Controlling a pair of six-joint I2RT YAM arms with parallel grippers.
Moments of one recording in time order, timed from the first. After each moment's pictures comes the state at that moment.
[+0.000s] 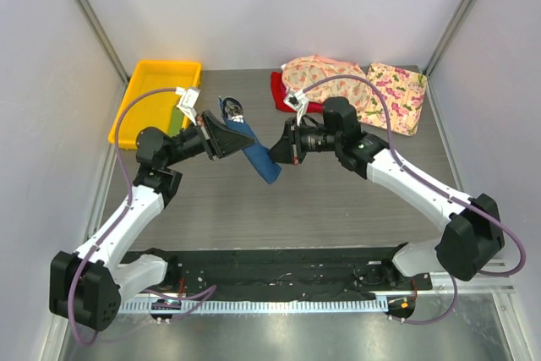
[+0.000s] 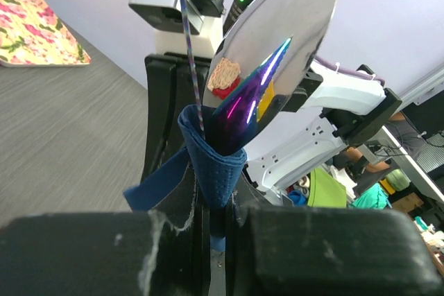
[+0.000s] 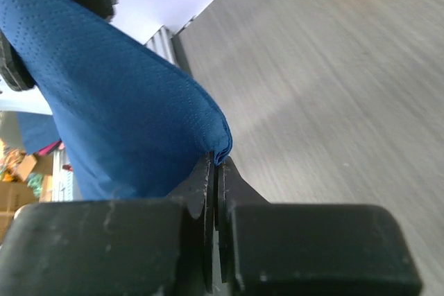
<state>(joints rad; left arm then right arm) -0.30 1.06 0.73 0.68 0.91 -1.01 0.61 1.37 1.11 -0.08 -0.74 0.40</state>
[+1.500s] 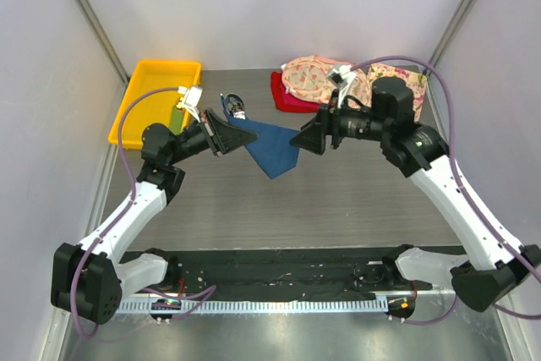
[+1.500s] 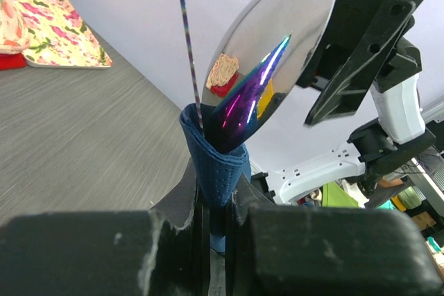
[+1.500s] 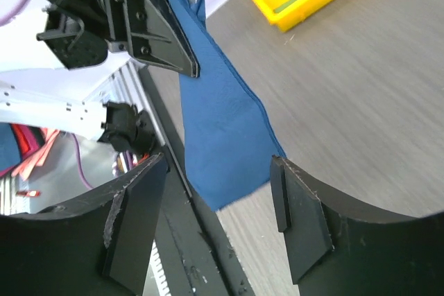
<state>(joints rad) -0.32 1.11 0.74 0.66 0.85 -0.97 0.48 1.14 1.36 -0.49 -0.68 0.24</state>
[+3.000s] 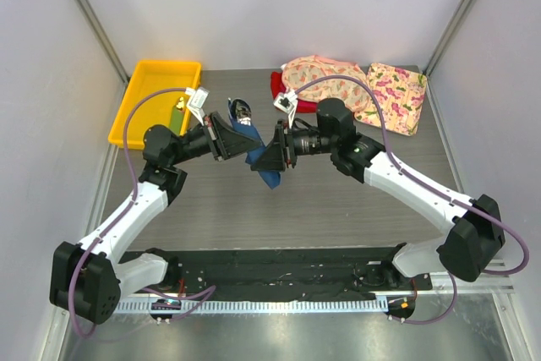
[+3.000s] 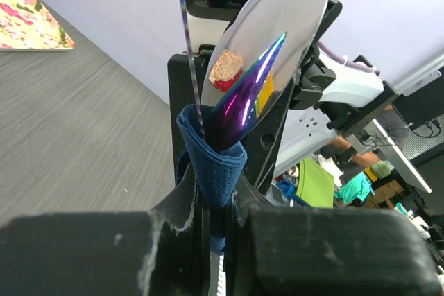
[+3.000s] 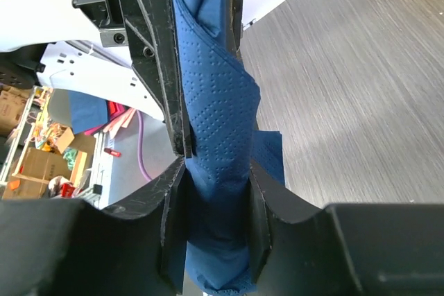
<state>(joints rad) -0.35 1.11 0.74 0.69 0.92 -1.02 0.71 1.36 1.13 0.02 -0.81 0.49</state>
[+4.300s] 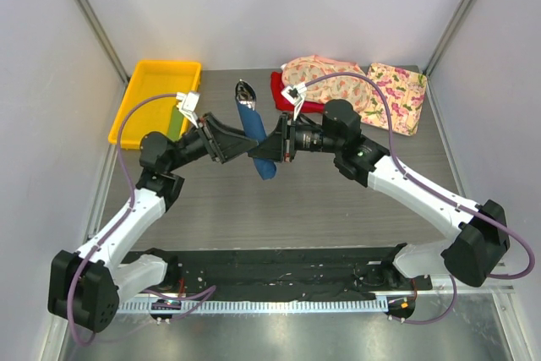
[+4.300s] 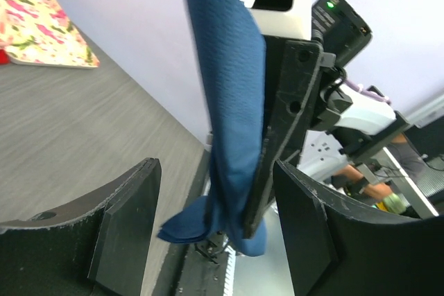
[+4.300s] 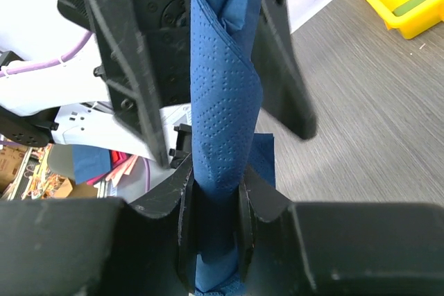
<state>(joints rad) -0.32 1.06 0.68 0.70 0.82 -1.03 0.72 1.32 1.11 0.14 -0.67 0.63</state>
